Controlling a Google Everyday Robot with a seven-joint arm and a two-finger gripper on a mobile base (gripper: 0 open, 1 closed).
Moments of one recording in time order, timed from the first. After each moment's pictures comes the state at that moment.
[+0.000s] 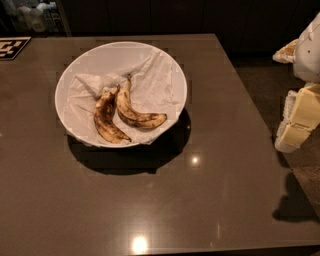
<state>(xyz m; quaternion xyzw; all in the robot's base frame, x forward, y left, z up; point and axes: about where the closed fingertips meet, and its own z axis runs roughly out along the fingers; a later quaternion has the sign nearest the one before) 0.438 -0.217 0.976 -0.60 0.78 -0.03 0.16</state>
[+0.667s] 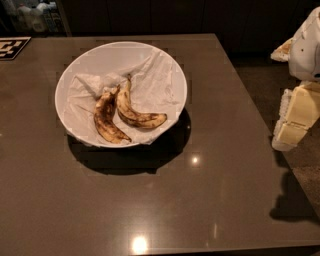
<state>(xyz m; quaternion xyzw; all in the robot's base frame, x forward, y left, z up) 0.439 -0.213 0.978 -0.60 0.78 -0.05 0.15</state>
